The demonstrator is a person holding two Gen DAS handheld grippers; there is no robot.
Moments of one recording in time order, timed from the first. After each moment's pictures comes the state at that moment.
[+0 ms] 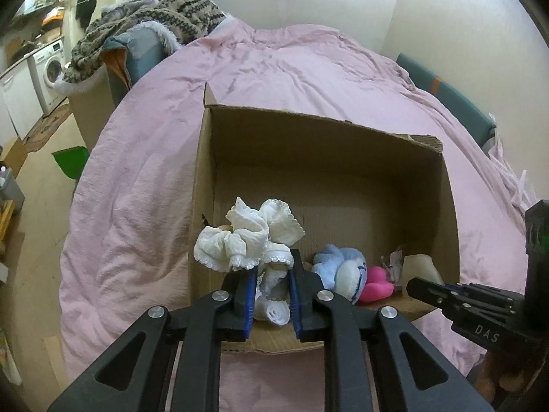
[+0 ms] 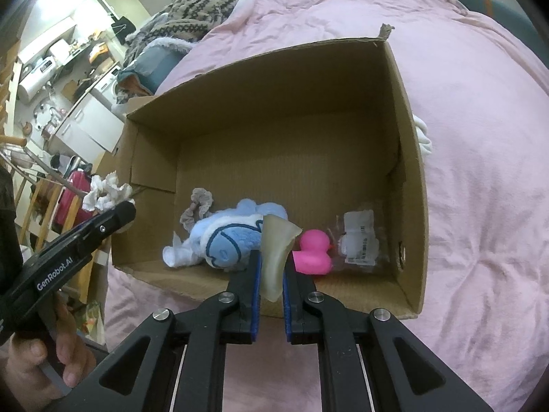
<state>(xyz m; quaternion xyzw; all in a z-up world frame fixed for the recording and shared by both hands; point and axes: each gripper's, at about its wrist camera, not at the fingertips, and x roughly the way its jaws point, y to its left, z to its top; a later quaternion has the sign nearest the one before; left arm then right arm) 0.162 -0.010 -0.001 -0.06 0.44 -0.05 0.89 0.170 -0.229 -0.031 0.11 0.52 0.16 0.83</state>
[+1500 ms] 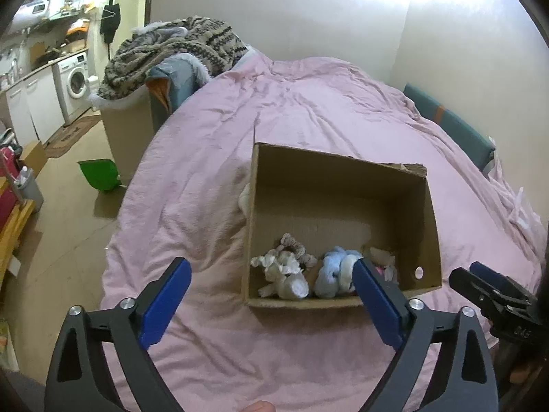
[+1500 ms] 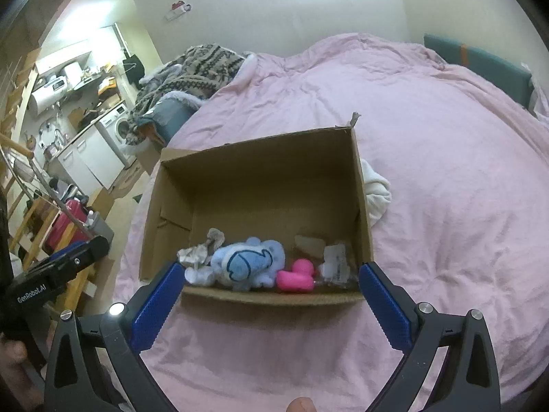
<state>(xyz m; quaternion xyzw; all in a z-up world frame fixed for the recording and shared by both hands) 0.087 0.016 0.049 -0.06 0.38 -0.01 0.92 0.105 -0.242 0.029 0.09 0.39 0.13 0.91</state>
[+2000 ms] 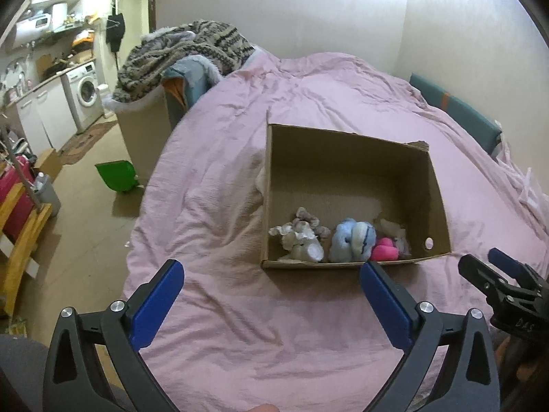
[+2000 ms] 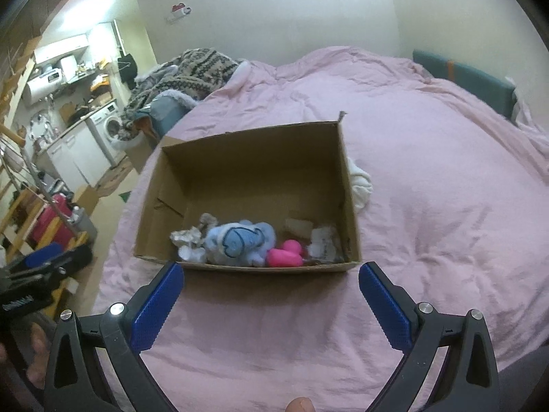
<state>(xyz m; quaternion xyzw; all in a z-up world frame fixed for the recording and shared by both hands) 0.043 0.013 0.044 -0.03 0.38 0.02 0.92 0.062 -0.234 0.025 0.06 0.37 0.09 0.92</state>
